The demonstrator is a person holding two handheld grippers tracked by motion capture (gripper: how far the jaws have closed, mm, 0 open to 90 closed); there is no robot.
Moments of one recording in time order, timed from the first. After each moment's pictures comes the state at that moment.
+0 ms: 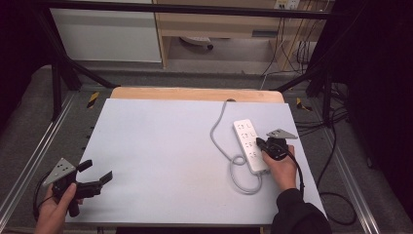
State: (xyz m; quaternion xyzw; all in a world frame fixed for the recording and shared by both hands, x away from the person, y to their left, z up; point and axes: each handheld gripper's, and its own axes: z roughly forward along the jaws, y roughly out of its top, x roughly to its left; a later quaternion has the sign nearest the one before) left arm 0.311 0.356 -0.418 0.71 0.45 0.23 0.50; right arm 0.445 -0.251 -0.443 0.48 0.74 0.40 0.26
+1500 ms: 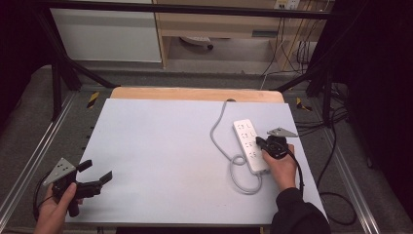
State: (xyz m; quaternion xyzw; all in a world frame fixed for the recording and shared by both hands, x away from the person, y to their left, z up) left arm 0.311 0.356 -0.419 0.70 0.45 0.23 0.50; right arm 0.447 -0.250 -0.440 0.49 0.73 0.41 0.25
